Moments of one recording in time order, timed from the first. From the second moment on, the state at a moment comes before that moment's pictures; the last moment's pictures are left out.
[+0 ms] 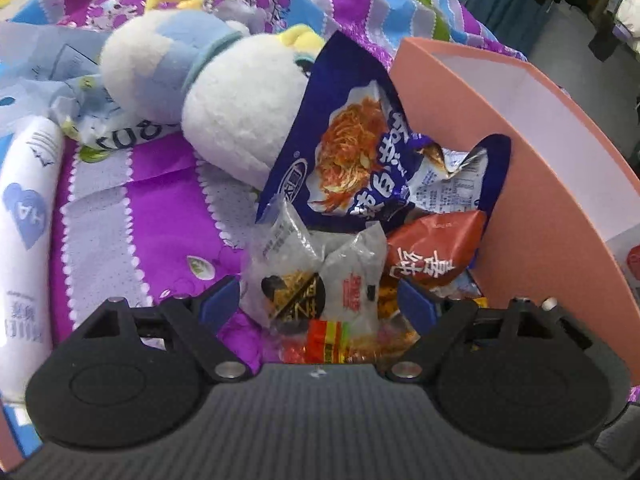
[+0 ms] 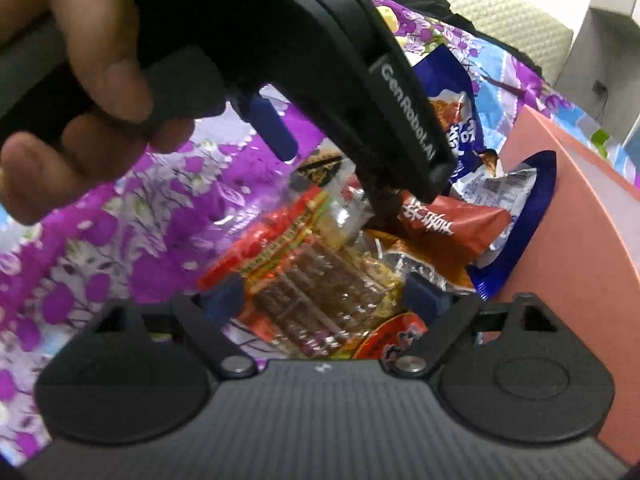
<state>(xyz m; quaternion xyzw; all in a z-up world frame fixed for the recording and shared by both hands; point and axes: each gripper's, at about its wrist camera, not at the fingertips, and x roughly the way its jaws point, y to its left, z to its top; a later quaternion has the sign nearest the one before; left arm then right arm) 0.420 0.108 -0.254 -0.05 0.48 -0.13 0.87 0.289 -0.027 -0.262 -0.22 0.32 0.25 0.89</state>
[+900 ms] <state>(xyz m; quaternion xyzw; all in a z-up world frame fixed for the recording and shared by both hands) 0.371 0.100 -0.219 -0.05 0.45 -0.07 0.89 0.265 -0.041 -0.237 -0.18 0.35 0.28 0.88</state>
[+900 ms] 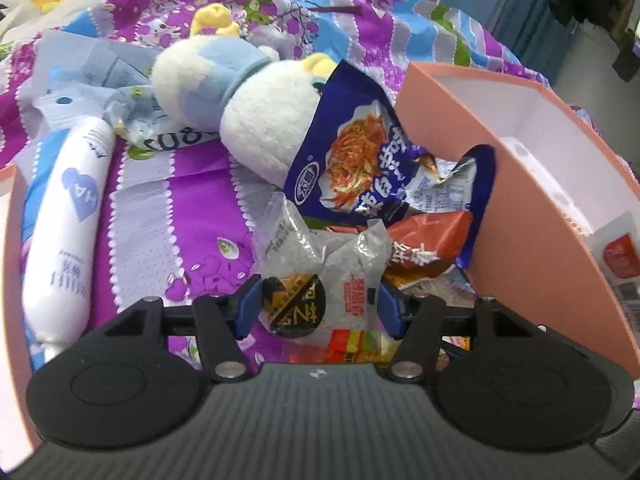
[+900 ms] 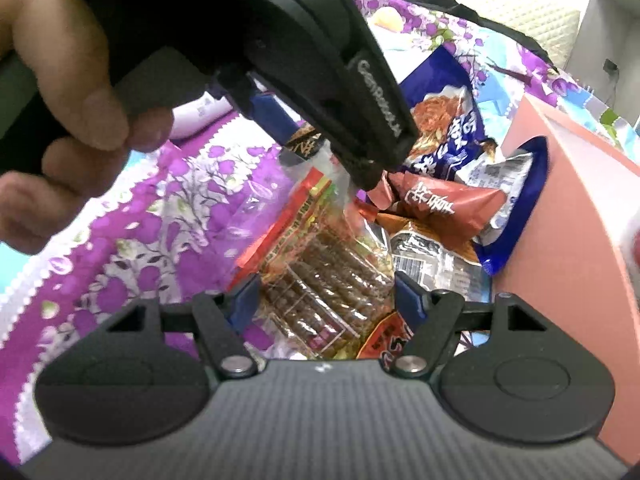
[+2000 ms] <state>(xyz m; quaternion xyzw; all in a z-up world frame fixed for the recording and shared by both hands) 0.152 0.095 -0.191 -0.14 0.45 0.03 0.88 0.142 -0.132 -0.177 -0.07 0.36 0.22 0.91</state>
